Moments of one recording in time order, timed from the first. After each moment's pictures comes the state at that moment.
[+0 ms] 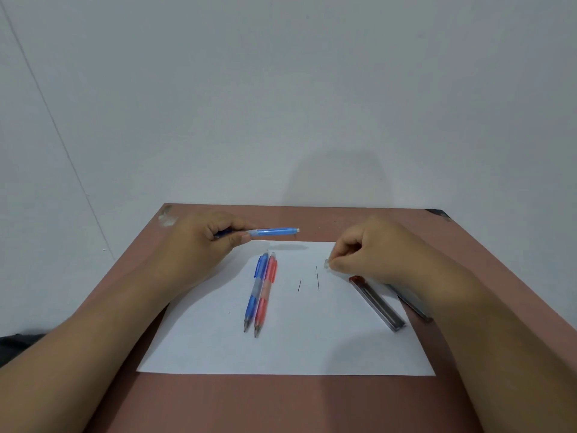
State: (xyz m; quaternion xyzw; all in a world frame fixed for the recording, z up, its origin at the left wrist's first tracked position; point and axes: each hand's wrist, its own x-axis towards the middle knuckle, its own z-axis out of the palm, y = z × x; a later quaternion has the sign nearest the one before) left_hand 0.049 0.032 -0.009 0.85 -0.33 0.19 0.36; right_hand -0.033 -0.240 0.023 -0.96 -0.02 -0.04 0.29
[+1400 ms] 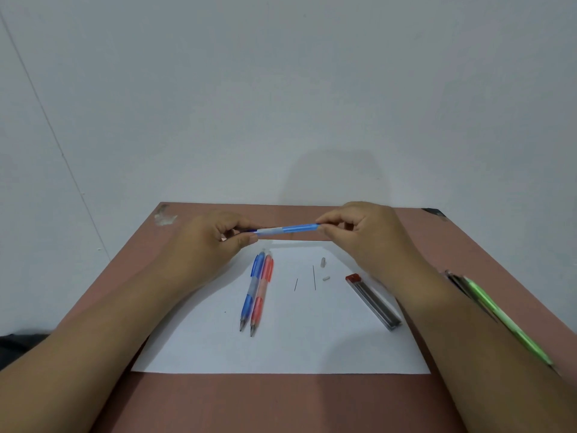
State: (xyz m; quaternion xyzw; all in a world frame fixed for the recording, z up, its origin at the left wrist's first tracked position) left_hand 0.063 0.020 -0.026 0.86 -0.29 0.16 0.39; right_hand -0.009 -0.238 0.000 -0.90 -0.05 -0.24 0.37
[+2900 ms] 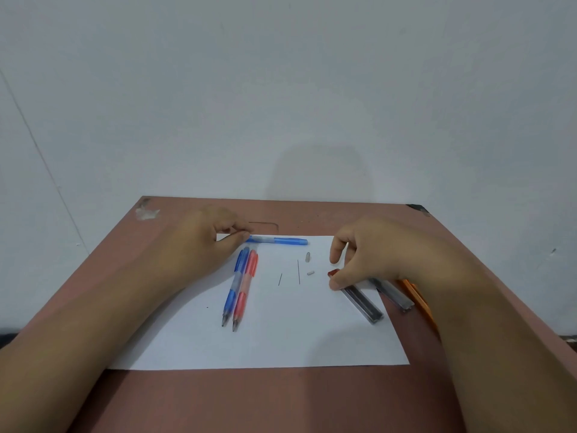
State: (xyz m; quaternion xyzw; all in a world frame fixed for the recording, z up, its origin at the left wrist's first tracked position) left_hand 0.053 0.009 -0.023 0.88 -0.29 0.14 0.34; right_hand -0.044 -0.250 0.041 -0.99 0.05 0.08 0.14
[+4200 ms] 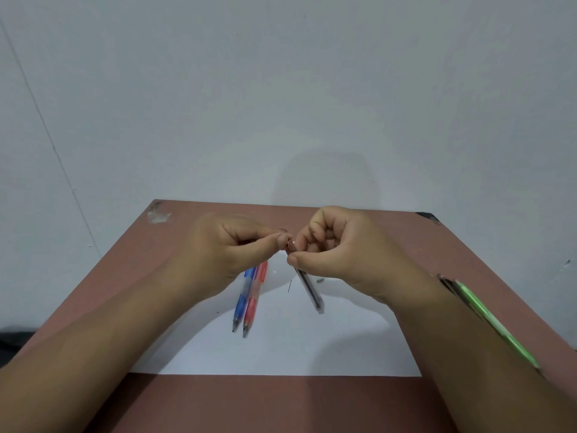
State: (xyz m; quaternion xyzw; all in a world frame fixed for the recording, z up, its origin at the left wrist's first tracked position) left_hand 0.017 -0.004 -0.001 0.76 -0.39 0.11 0.51; right_hand -0.050 -0.204 0.030 -0.82 -0.08 -0.04 0.56
